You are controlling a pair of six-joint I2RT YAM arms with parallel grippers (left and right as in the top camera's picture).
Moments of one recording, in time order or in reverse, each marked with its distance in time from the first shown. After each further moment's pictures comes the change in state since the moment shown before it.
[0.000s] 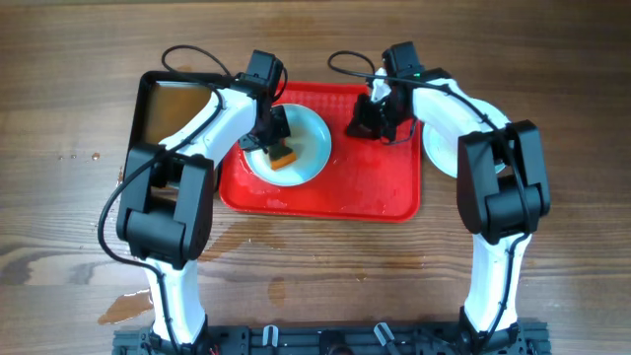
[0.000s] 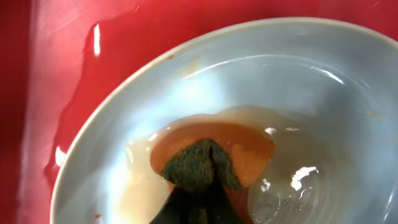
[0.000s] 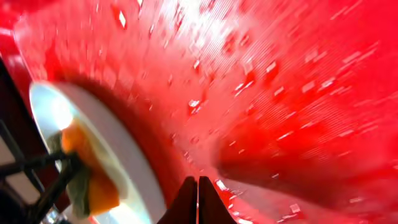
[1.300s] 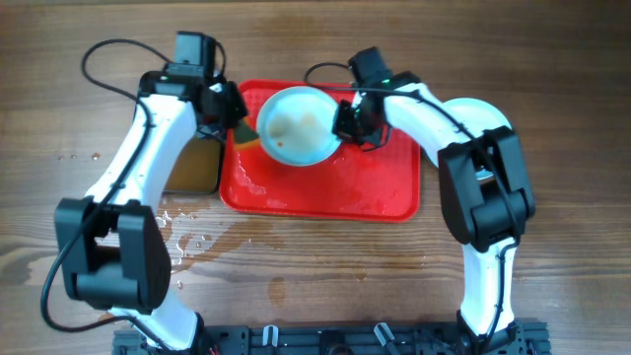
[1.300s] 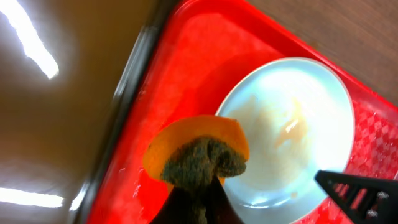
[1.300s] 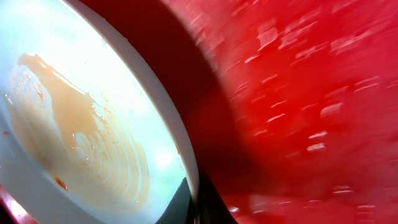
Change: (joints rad) left arm 0.167 -0.268 -0.085 0.051 0.109 0.008; right arm 0.119 -0.010 0.031 -0.054 0.261 0.145
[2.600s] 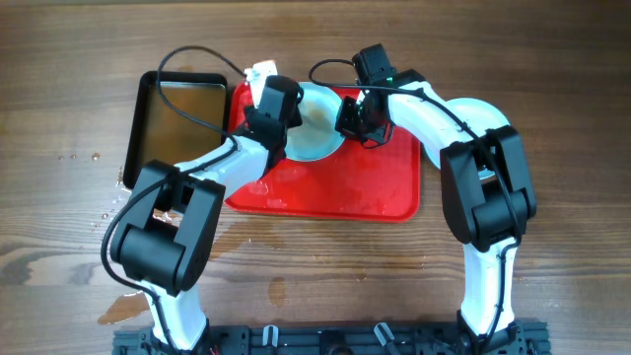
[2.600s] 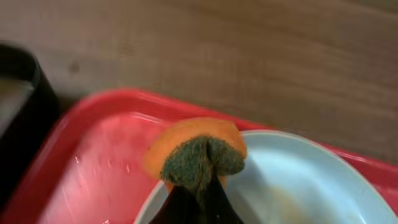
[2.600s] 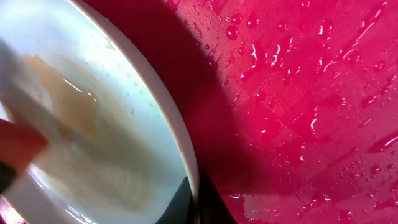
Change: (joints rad) left arm -0.271 0.142 -0.297 0.896 -0.481 0.054; right arm 0.003 -0.001 0.003 0.011 0.030 0.000
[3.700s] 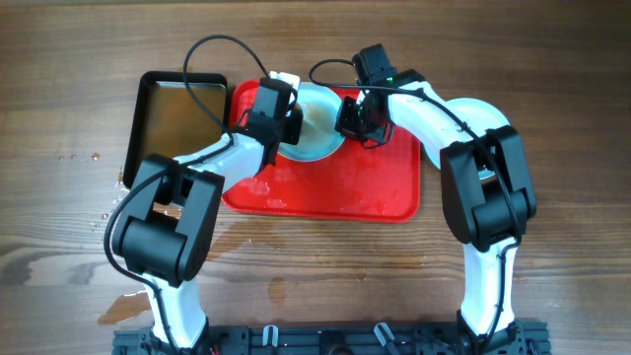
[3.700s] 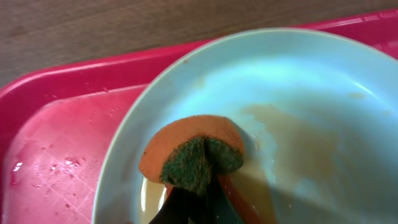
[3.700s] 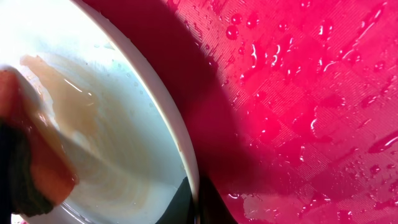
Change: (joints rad) left arm 0.035 0.040 0.011 -0.105 0.275 0.420; right arm 0.000 0.000 0.000 0.000 -0.001 -0.001
